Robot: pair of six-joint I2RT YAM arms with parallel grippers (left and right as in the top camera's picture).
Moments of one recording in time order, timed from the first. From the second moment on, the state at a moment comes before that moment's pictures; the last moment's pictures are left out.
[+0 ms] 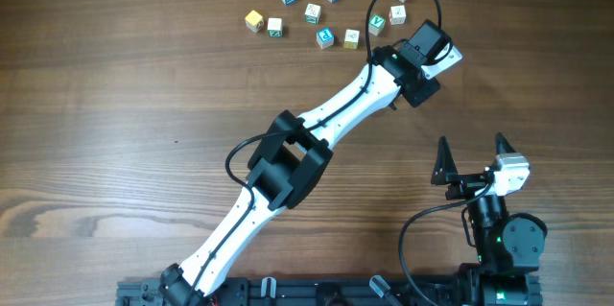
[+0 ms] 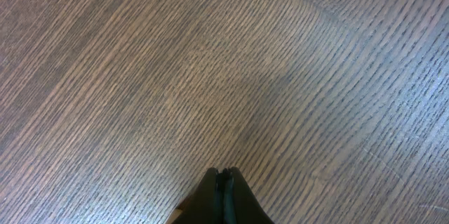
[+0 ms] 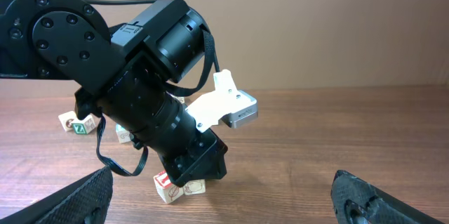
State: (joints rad) left arm -0.82 2.62 2.32 -0.70 0.08 0.17; right arm -0.05 0.02 0.01 0.00 -0.13 0.07
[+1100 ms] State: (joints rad) left arm -0.68 2.56 2.32 -0.77 -0.07 -0.33; right arm -0.05 0.02 0.01 0.00 -0.13 0.07
